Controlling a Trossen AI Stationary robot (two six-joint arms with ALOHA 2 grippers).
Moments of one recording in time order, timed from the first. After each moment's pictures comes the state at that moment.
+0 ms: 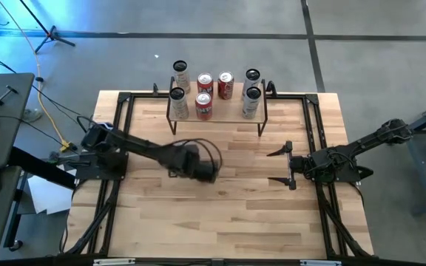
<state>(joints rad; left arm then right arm) -0.24 1.84 1.56 -1.10 -0.27 -1.78 0.37 0.43 0.01 0.26 0.34 -0.10</state>
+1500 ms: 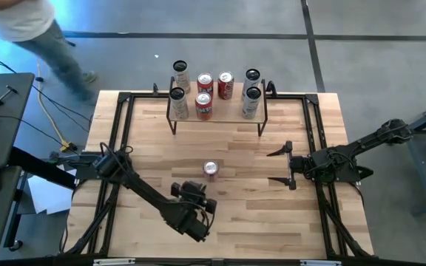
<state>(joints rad) -0.60 2.13 1.57 -1.07 -0.96 -1.85 0.37 0.43 0.01 0.26 0.34 -0.11</state>
